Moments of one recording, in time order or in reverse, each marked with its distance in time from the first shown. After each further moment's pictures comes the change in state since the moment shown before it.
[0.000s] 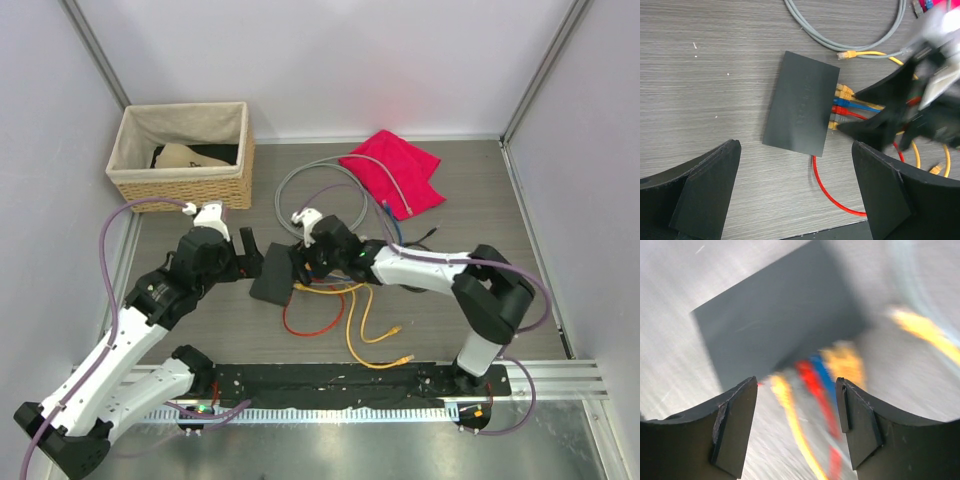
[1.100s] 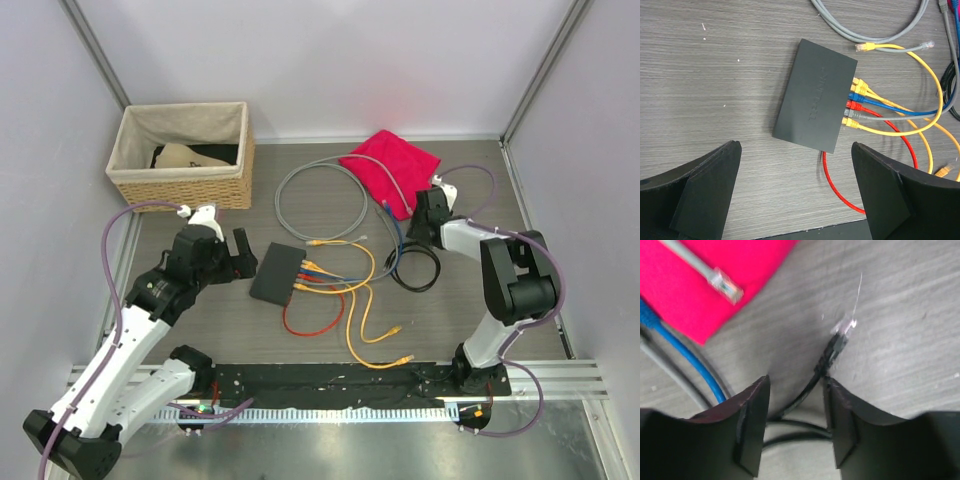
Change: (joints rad) left arm 0.128 0.004 -0.036 -0.017 0.099 0.023; right arm -0.721 -0.042 -0.162 -0.114 0.384 0.236
